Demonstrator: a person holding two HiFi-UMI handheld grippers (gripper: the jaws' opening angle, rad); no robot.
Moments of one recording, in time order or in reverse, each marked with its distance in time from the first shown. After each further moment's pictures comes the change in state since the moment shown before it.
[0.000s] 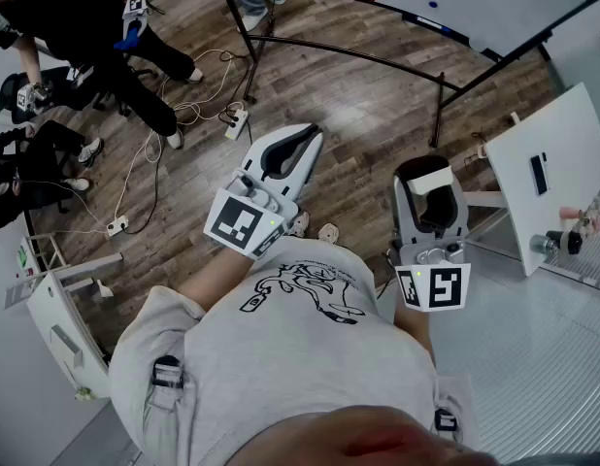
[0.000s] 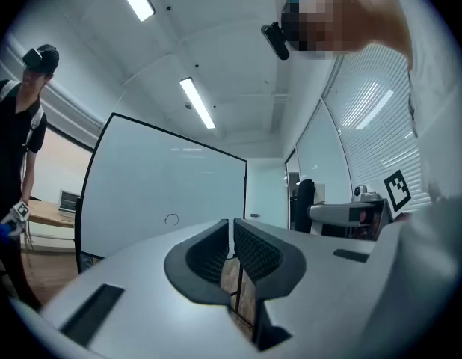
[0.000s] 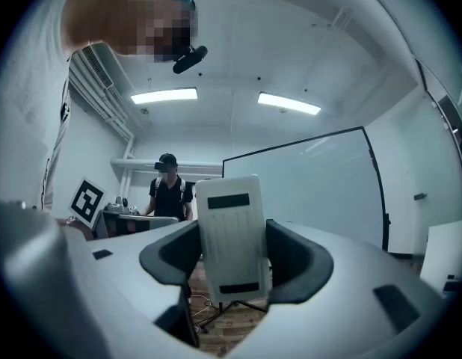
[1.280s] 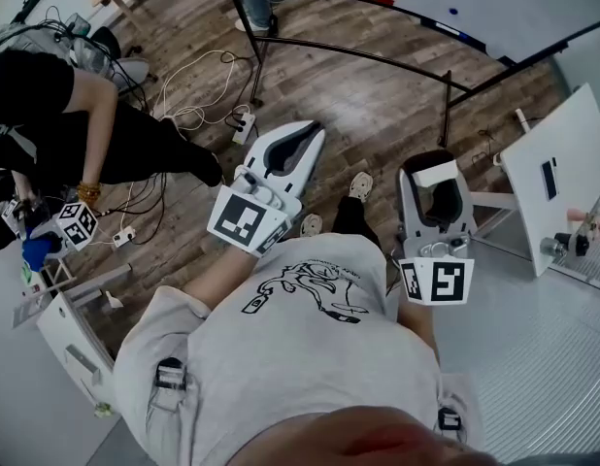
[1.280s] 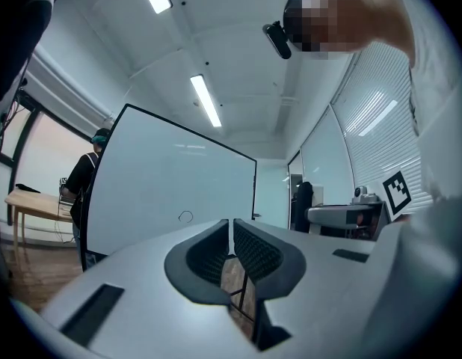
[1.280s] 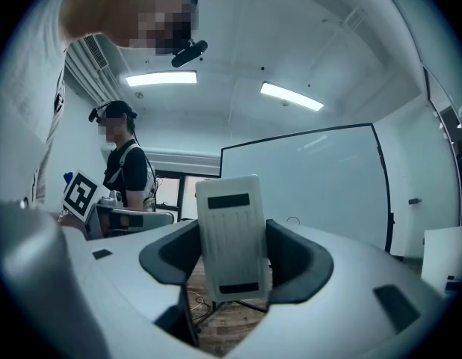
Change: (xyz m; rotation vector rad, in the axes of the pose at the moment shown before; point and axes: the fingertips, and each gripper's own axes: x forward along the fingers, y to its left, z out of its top) left arm -0.011 0.105 -0.006 -0.043 0.009 -0.019; right arm 0.092 0.042 -0.017 -0.039 0.055 -0.067
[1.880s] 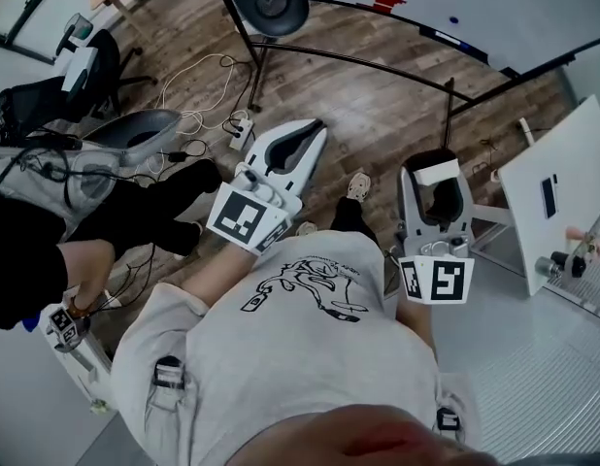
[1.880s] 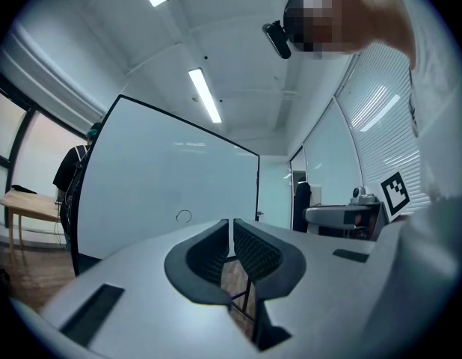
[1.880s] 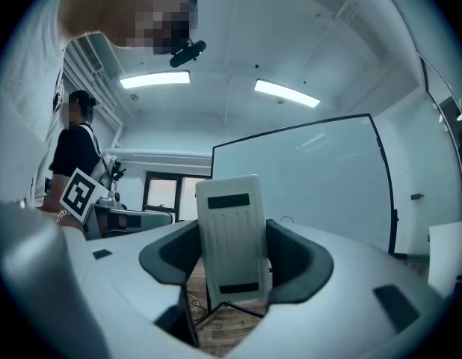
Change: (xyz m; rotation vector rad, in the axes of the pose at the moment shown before) left arm 0.074 0.012 -0.012 0.009 0.015 0.007; right arm 0.042 -0.066 -0.015 0.024 -0.007 0.006
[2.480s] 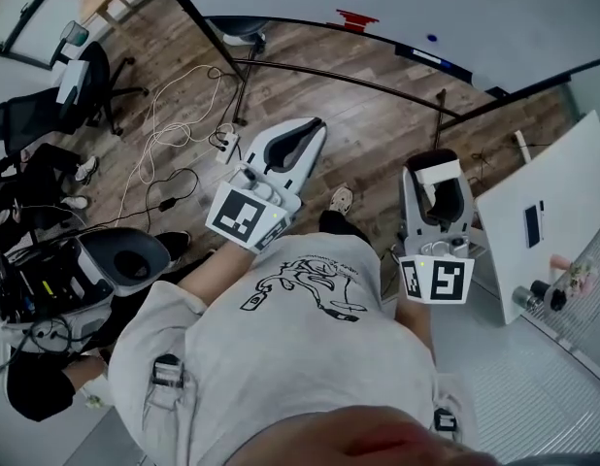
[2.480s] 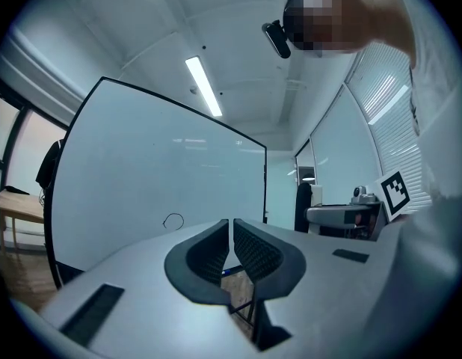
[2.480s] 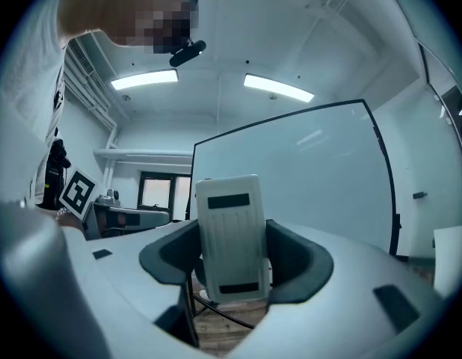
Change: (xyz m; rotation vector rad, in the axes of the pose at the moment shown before) left arm 0.158 0.007 -0.002 0.008 0.023 0.021; right arm 0.067 -0.149 -0.002 0.012 0.011 0.002
